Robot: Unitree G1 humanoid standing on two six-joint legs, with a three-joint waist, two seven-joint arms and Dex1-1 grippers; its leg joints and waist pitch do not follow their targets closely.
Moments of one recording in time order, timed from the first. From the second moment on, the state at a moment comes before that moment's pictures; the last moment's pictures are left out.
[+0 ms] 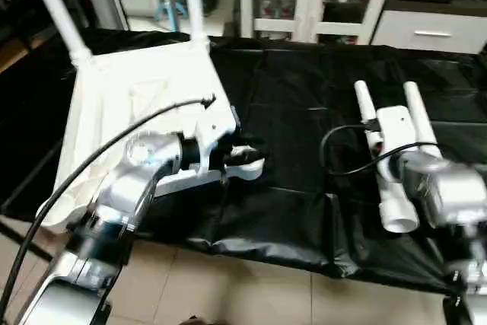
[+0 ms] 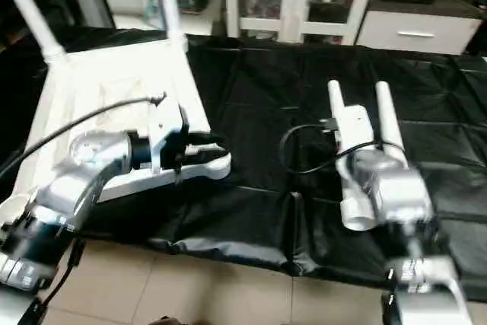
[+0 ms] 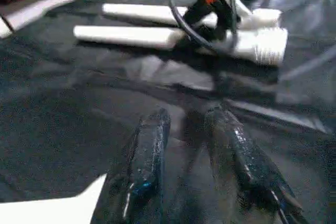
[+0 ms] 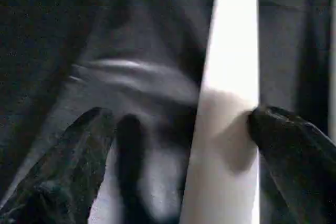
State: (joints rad) left arm -0.51 0.39 -0.25 0.13 -0.19 0.28 -1.00; right arm -0.60 -0.46 -0.03 0.37 0.13 0.94 0.21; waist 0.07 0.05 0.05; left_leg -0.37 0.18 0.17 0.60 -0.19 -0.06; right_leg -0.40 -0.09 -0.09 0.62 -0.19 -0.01
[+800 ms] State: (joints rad) left arm -0.48 0.43 -0.27 -0.05 -0.20 0.40 -1.01; right arm -0.66 -0.45 -0.05 0.55 0.13 1.01 0.23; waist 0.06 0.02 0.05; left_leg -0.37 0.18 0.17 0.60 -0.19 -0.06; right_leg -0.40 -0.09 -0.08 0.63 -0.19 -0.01
